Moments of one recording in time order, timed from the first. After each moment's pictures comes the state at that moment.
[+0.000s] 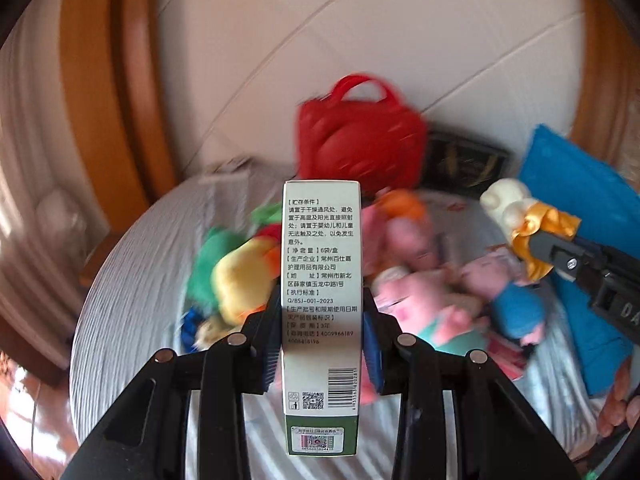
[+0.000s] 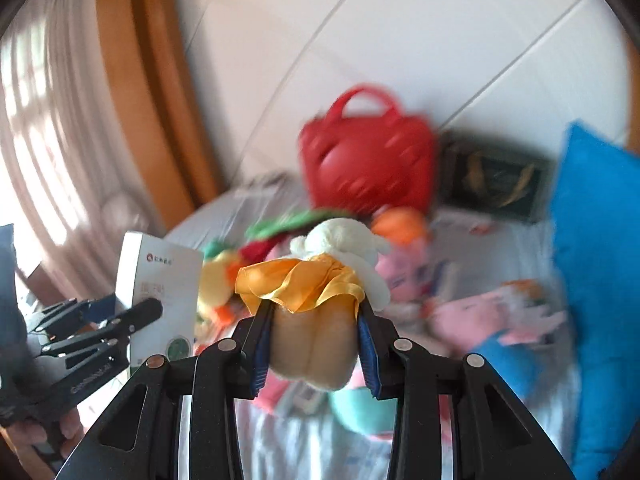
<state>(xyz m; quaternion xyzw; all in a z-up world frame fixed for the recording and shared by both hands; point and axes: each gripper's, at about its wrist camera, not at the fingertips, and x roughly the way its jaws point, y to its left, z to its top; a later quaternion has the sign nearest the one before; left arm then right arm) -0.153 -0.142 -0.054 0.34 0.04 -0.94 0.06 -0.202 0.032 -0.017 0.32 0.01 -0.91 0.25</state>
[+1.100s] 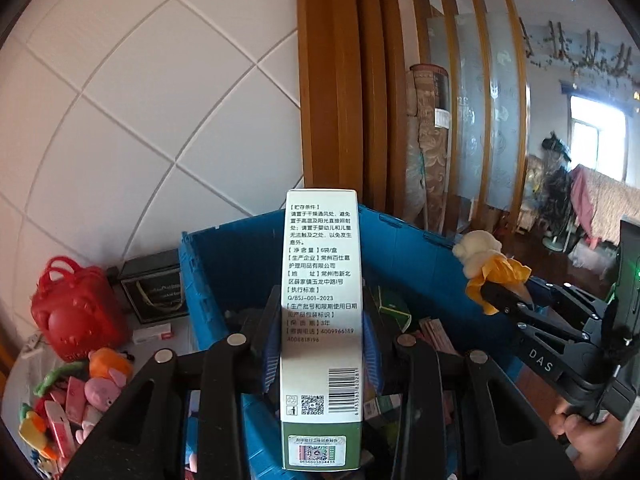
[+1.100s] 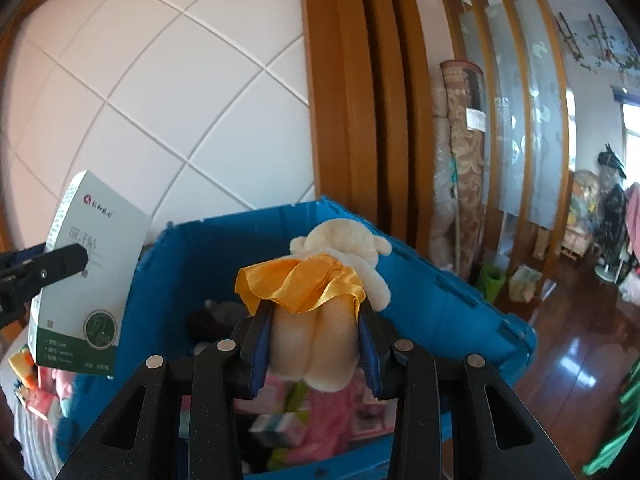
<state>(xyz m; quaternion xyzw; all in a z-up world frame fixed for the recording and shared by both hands) -0.150 0.332 0.090 0.20 -0.07 -0.95 -0.24 -0.105 0.522 0.071 0.19 -0.04 -0.98 -0.09</state>
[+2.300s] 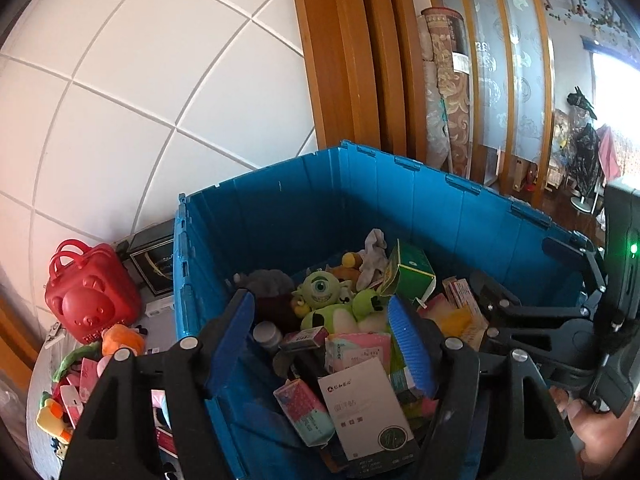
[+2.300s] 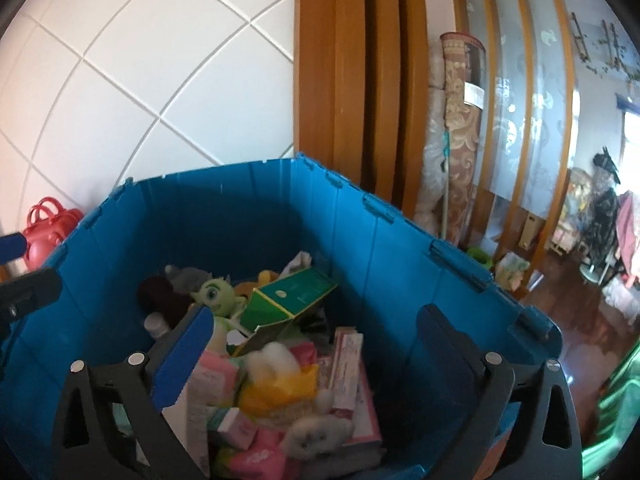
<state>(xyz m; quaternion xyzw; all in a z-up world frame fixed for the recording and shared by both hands) -0.164 0.382 0.057 0.27 -0.12 -0.94 -0.18 -0.154 0.554 0.024 0.25 -0.02 -0.96 -0.11</state>
